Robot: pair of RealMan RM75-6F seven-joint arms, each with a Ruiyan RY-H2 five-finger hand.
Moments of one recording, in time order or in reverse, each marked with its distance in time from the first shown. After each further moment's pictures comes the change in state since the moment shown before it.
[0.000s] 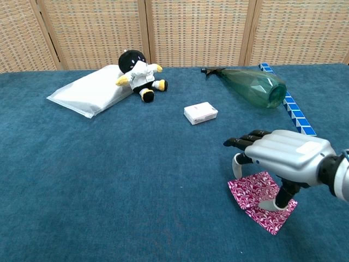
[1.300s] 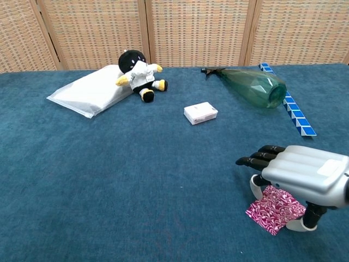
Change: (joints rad) left arm 0.001 -0.001 0.000 0.000 0.000 0.001 0.001; right arm -0.058 0.061 -0.045 0.009 -0.104 -0.073 -0.055
